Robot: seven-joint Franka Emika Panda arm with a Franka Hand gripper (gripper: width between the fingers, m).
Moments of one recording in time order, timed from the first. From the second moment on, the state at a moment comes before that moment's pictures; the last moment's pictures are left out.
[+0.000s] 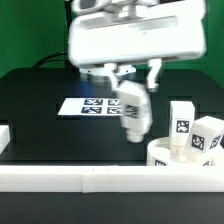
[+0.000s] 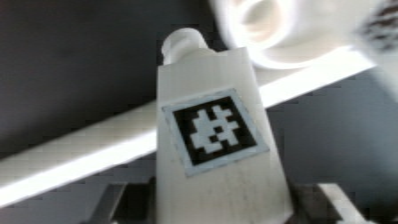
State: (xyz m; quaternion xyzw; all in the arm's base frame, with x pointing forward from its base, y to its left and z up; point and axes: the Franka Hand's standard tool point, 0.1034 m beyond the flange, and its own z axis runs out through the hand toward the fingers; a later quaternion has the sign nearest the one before) arm 0.612 0.043 0.128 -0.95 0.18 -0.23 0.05
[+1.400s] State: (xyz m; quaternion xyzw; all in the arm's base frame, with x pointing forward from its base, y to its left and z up) arm 0.615 0.056 0.105 -0.96 0.16 -0.23 0.04
